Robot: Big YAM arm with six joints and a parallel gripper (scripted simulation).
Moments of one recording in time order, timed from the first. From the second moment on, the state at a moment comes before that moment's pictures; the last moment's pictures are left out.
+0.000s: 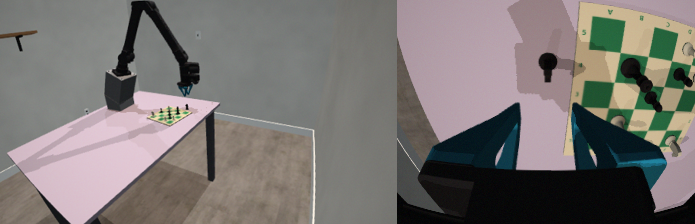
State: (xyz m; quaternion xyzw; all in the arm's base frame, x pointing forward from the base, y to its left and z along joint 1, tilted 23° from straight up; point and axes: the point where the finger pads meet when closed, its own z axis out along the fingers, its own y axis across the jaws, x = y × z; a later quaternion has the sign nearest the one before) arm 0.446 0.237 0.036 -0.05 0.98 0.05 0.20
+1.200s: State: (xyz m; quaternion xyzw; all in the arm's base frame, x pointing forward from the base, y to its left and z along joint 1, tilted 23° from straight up) arm 0.448 0.237 0.020 -0.05 0.98 0.05 0.20
